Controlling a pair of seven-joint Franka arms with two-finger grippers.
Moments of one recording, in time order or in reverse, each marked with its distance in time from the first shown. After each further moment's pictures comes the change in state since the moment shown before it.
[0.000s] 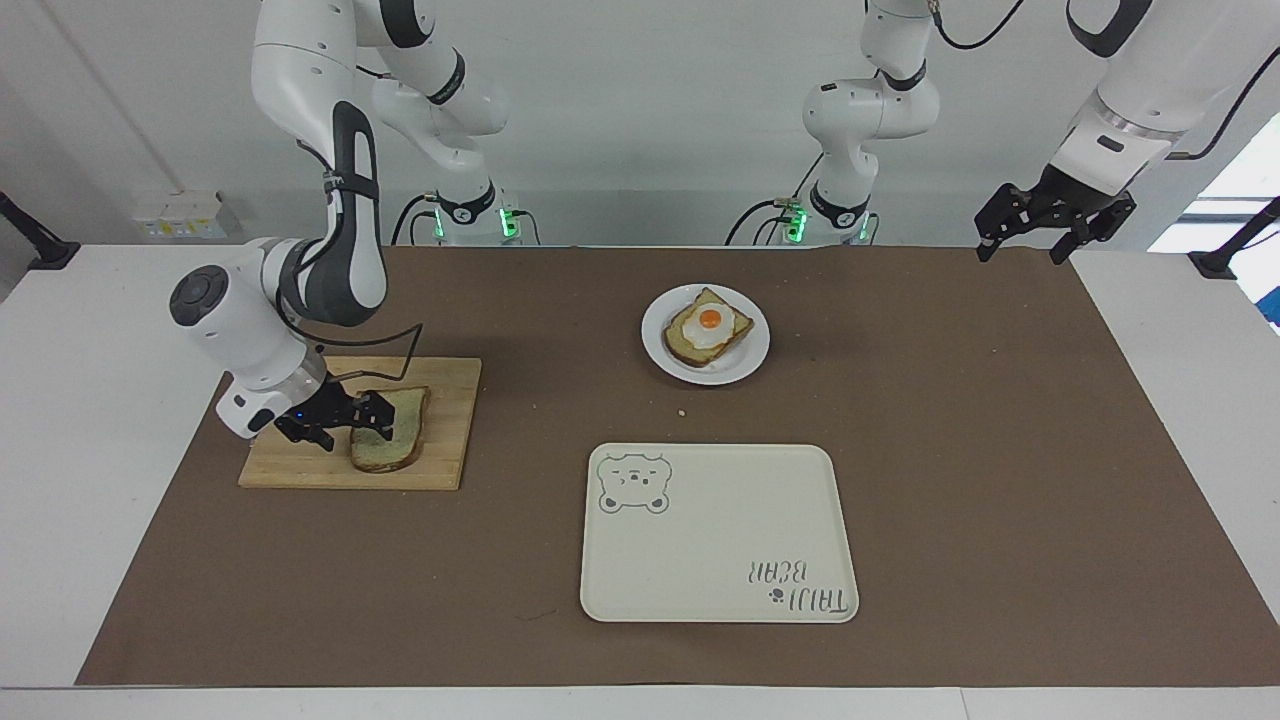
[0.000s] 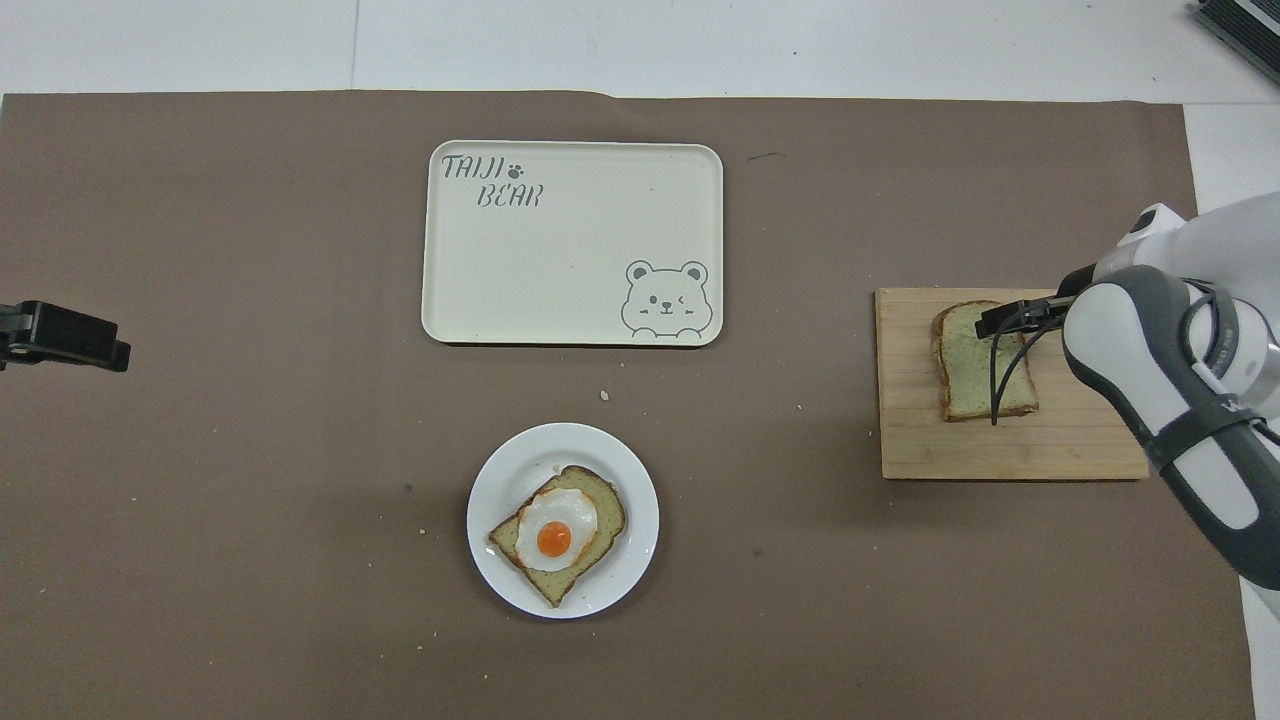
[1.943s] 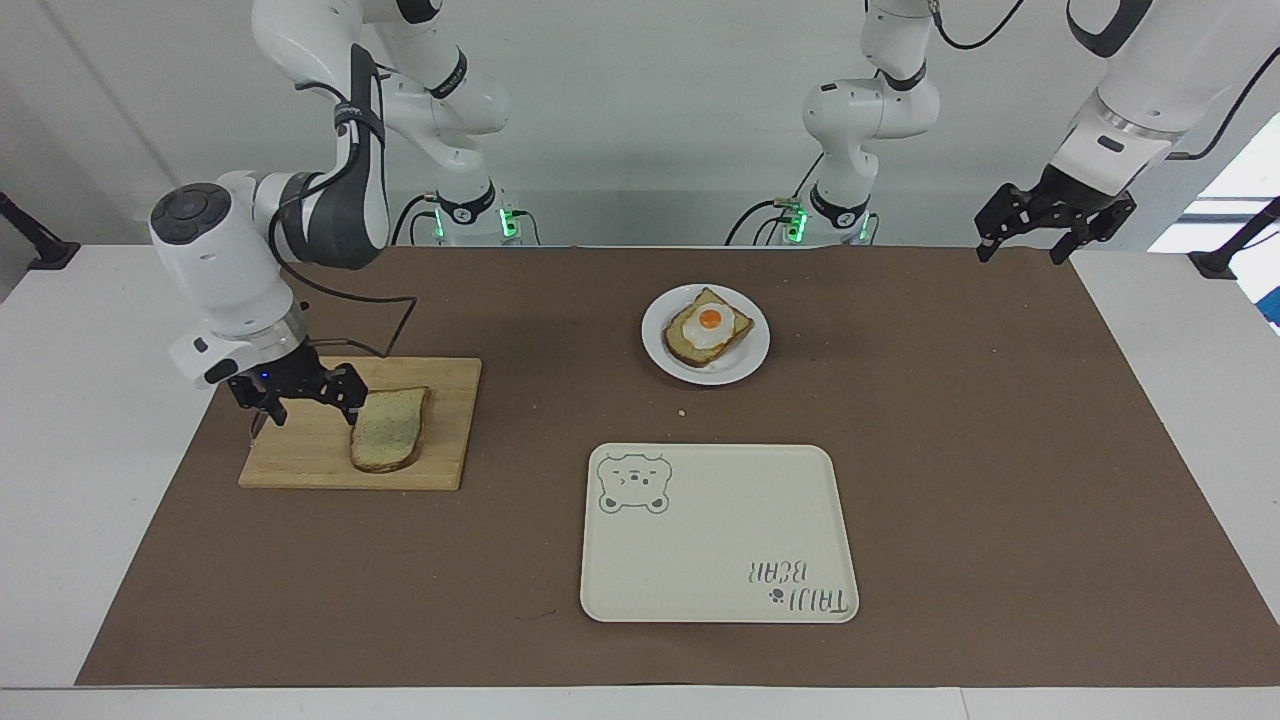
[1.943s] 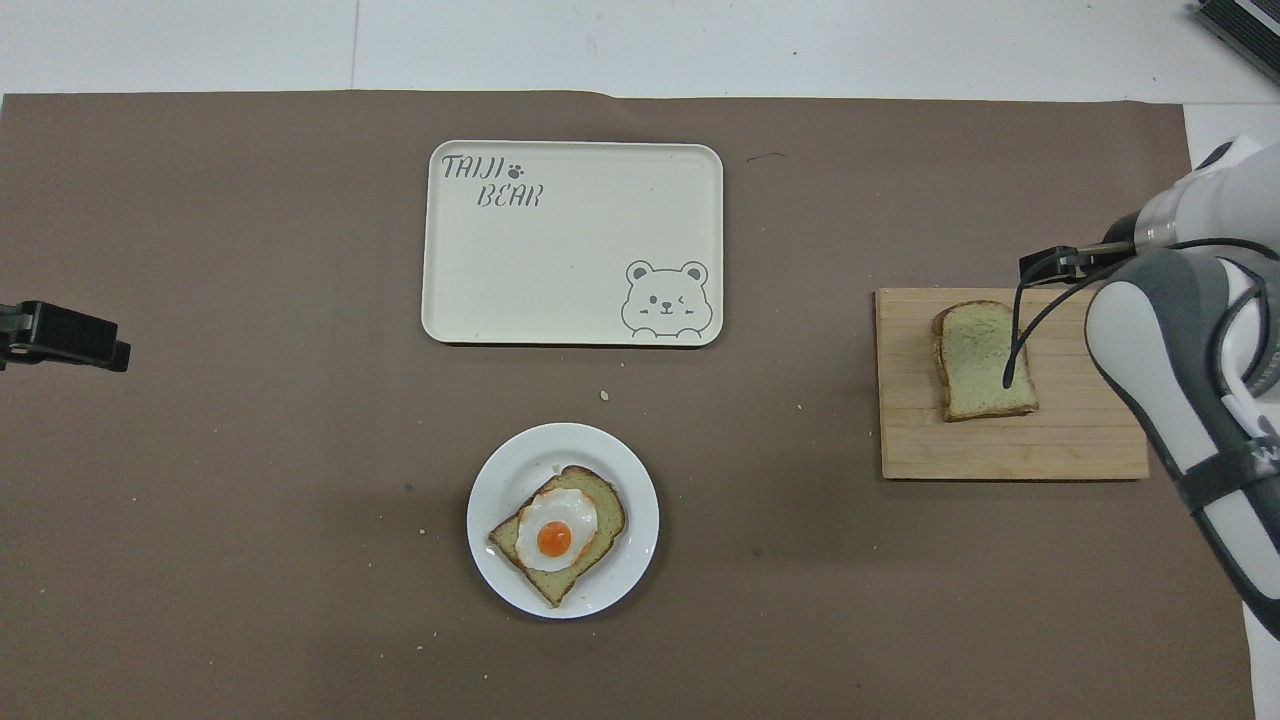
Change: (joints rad) left arm 0.000 0.000 0.000 0.000 0.000 0.000 0.000; right arm 0.072 -0.089 -0.004 0.132 -0.232 -0.075 0.293
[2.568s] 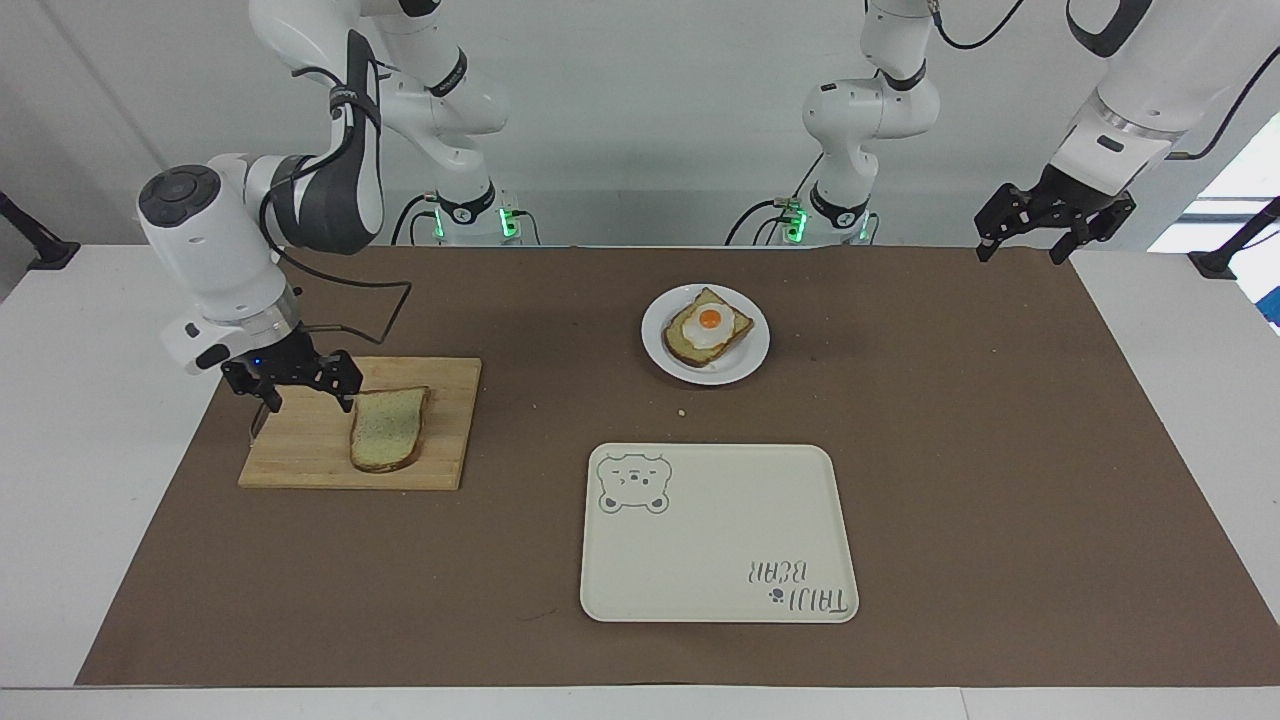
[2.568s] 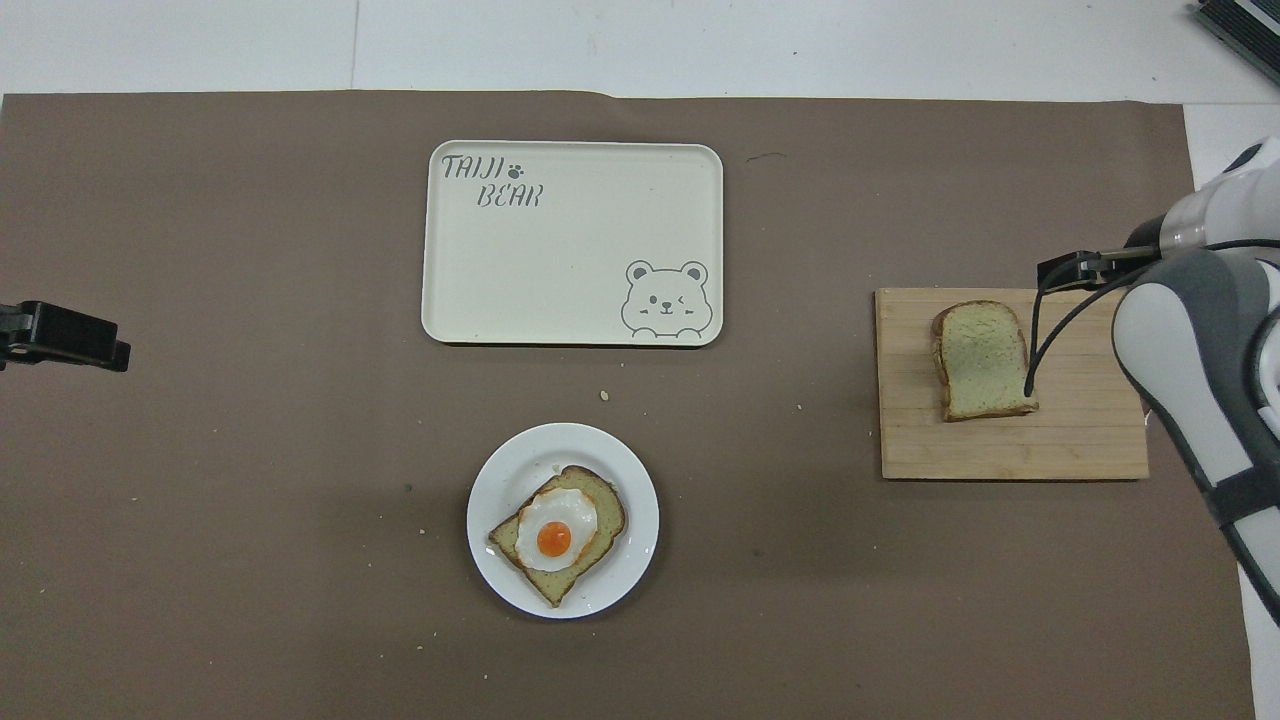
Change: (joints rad) left arm 0.000 0.000 0.000 0.000 0.000 0.000 0.000; right arm -0.012 -0.029 0.000 0.000 0.000 -0.045 -0.001
